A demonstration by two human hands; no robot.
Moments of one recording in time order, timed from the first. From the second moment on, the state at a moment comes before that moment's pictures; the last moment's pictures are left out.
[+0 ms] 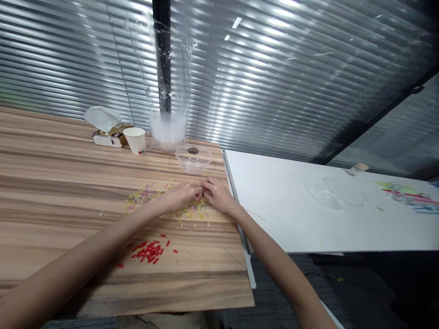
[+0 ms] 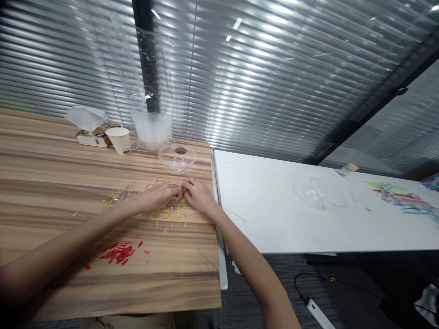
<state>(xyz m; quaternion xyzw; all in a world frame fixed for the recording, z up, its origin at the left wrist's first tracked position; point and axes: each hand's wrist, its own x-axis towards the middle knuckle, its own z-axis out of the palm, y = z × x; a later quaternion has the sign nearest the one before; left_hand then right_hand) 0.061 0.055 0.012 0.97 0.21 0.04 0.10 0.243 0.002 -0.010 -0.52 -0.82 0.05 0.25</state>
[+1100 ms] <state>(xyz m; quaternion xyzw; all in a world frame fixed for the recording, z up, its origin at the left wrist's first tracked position) 0.062 0.056 0.010 0.97 0.21 0.06 0.12 0.246 0.002 -0.013 -0.50 -0.82 0.06 0.25</state>
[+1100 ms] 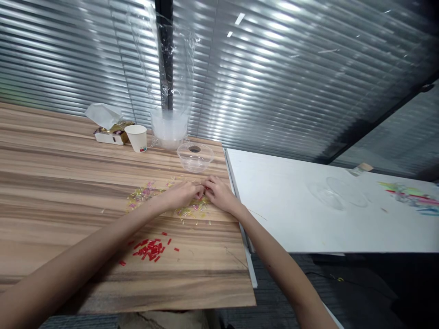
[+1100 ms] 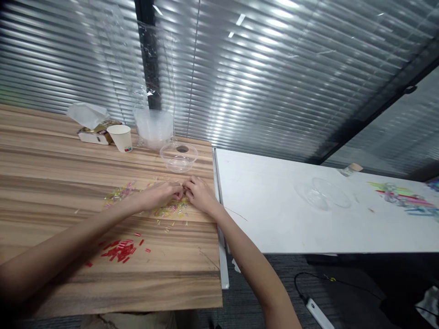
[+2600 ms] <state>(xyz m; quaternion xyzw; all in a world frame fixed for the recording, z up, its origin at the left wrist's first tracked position) 0.061 0.052 0.018 0.96 0.22 0.07 0.18 0.245 0.001 -0.011 -0.51 -0.82 0.05 0.25</state>
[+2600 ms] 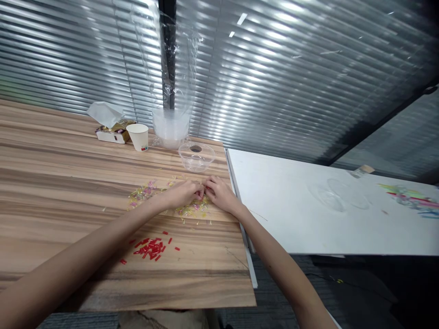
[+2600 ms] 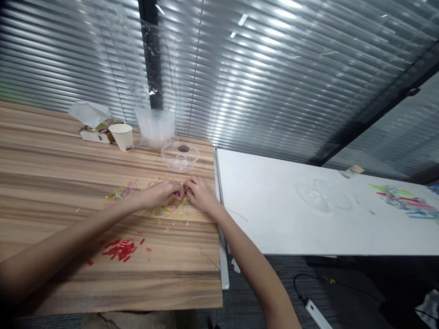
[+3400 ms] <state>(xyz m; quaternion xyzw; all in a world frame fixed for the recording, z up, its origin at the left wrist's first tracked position) 0.061 0.050 0.019 0.96 0.23 0.06 0.18 0.245 0.000 -0.012 -0.51 -0.82 0.05 0.25</state>
